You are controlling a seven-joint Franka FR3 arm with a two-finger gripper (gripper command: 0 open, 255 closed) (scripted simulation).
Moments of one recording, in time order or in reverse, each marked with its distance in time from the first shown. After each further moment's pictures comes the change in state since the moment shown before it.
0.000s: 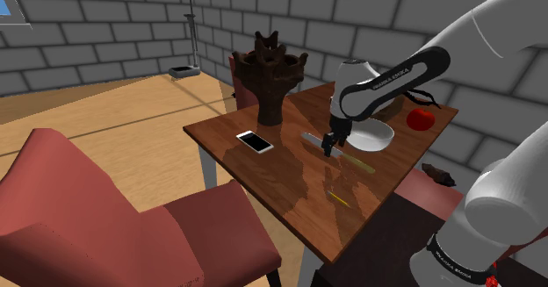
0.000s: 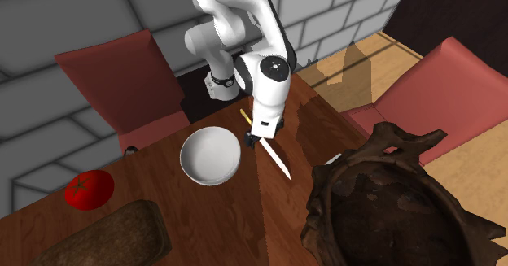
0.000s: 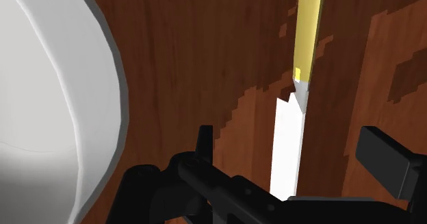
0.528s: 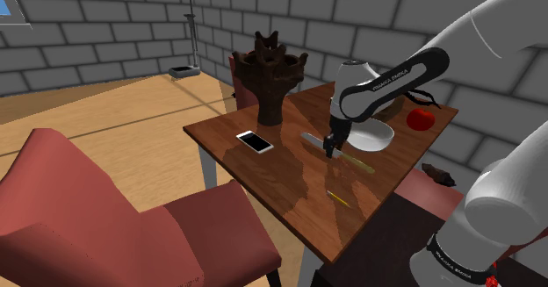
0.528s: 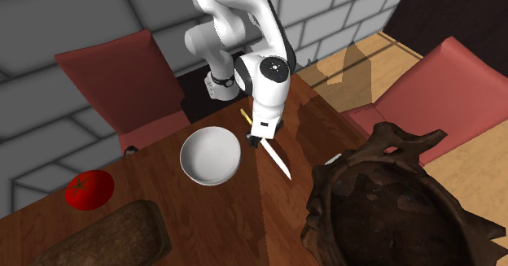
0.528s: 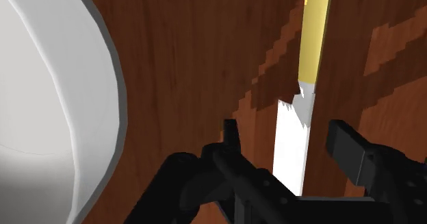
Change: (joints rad) arm -0.001 0.005 -0.001 -0.004 -0.001 0.010 0.000
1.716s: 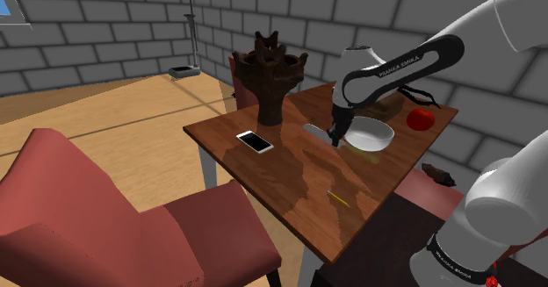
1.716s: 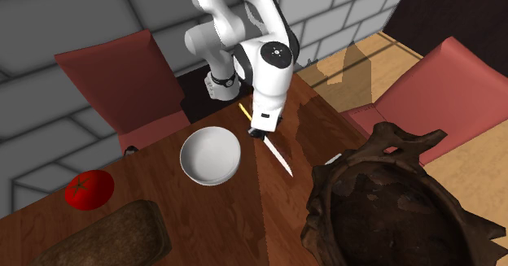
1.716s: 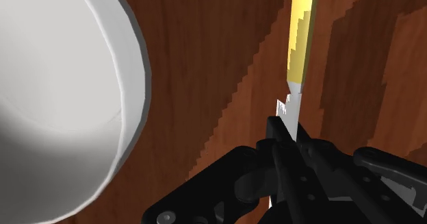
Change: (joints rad) arm 0.003 -0.074 0.002 0.046 0.008 -0.120 -0.009
